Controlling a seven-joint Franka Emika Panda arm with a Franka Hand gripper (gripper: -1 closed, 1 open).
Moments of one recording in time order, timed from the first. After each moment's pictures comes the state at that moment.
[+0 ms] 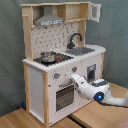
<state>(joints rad) -0.79 -1.47 1.75 -2.38 -0.13 2.89 0.62</state>
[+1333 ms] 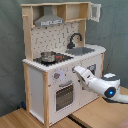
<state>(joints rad) -0.55 -1.48 1.55 -2.38 -0.14 2.74 0.34</state>
